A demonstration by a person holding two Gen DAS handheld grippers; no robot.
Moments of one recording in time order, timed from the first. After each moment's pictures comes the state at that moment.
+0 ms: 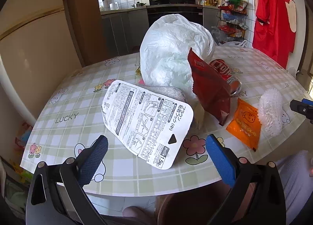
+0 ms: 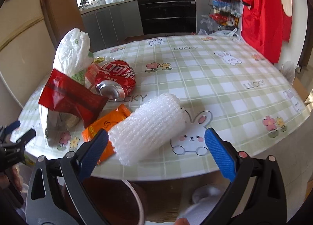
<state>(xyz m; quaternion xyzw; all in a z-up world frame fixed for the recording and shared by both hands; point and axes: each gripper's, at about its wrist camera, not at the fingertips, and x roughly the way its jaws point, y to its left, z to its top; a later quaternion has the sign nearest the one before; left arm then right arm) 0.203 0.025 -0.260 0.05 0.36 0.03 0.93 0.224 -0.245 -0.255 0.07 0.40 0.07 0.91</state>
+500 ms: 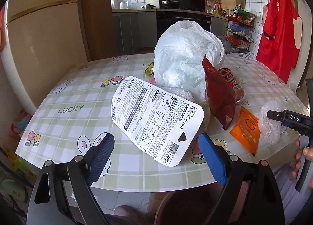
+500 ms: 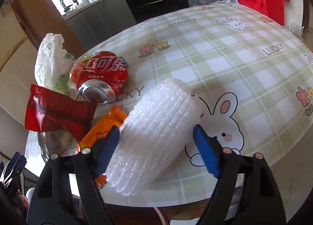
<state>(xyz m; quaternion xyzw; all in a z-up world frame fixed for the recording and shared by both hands) 0.189 0.048 -0.257 0.00 0.35 0.04 0.94 0.270 -0.249 -0.303 0.16 0.44 0.07 0.88</state>
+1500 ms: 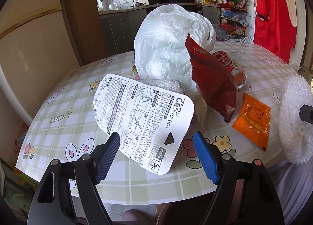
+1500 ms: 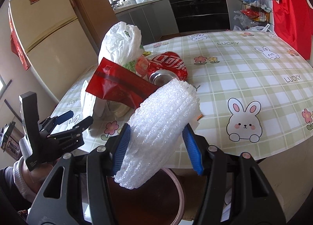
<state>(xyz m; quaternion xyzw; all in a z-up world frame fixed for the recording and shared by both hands) 0.216 0.016 -0.288 0.07 0.37 0.03 0.93 0.192 -0.202 -0.254 0.10 0.39 0.21 0.89</state>
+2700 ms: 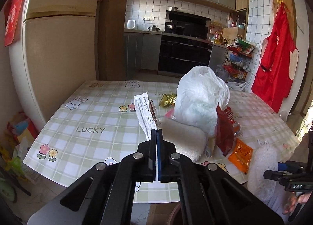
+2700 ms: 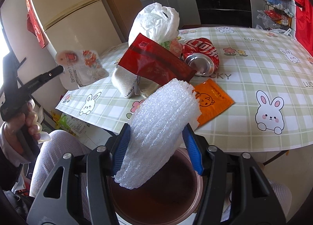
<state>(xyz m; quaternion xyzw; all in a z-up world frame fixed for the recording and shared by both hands) 0.150 0.113 -0.192 -0.06 0.26 0.02 0.96 0.167 -0.162 -0.251 0.06 0.41 0.28 0.86</state>
